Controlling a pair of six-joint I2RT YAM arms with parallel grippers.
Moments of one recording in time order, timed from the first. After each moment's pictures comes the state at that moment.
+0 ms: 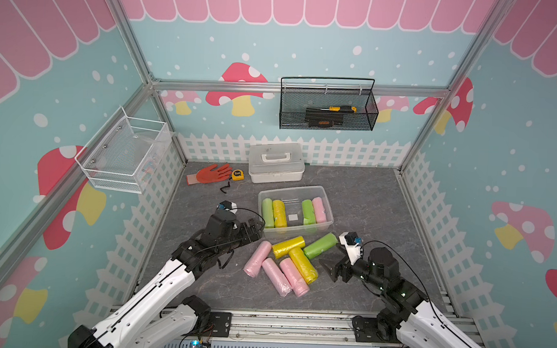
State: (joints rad) left arm -0.50 0.85 0.72 -0.50 0.01 -0.79; right arm 0.60 0.56 0.29 -0.14 -0.25 0.16
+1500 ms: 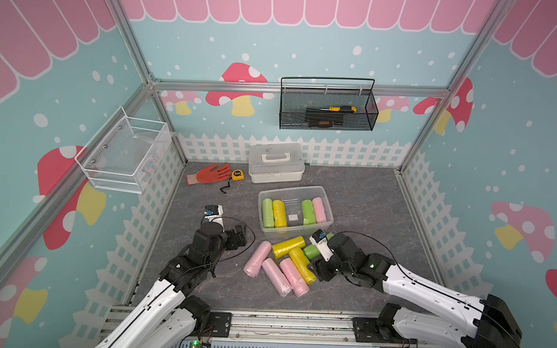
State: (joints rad) left arm -0.46 0.69 0.61 -0.46 -0.24 -0.48; right arm 0.89 1.09 0.65 -0.45 -0.02 0.22
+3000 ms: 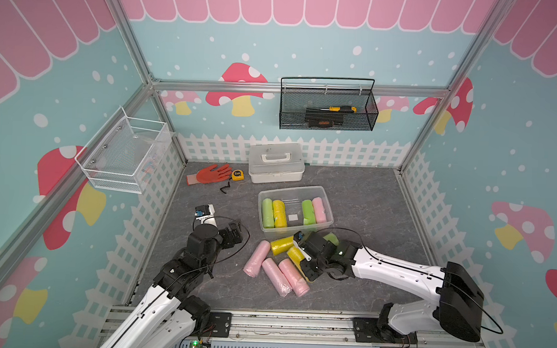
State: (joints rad) left arm -0.46 0.63 0.62 -0.47 -0.32 -0.55; right arm 1.01 1.36 0.94 -0.71 0.05 0.30
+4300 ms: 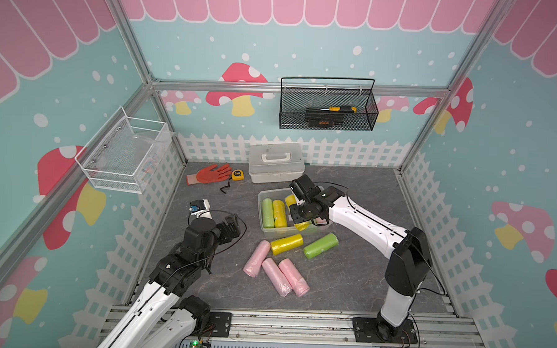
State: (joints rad) left arm -0.42 0.68 0.72 -0.55 -0.31 -0.59; right arm 0.74 1.84 1.63 -0.87 0.13 0.35
